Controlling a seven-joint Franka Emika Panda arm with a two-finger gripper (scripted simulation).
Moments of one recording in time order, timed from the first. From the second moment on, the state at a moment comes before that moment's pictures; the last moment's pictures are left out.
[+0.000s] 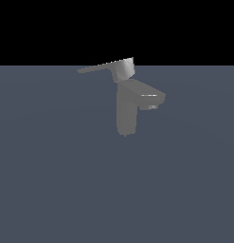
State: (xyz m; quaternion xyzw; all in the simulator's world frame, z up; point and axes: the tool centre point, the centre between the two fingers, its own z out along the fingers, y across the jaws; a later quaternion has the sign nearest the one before) arm -0.245 0.010 0.502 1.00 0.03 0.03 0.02
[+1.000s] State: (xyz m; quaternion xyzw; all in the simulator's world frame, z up) arm -0.225 0.041 0.478 1.00 -0.05 0.02 0.03
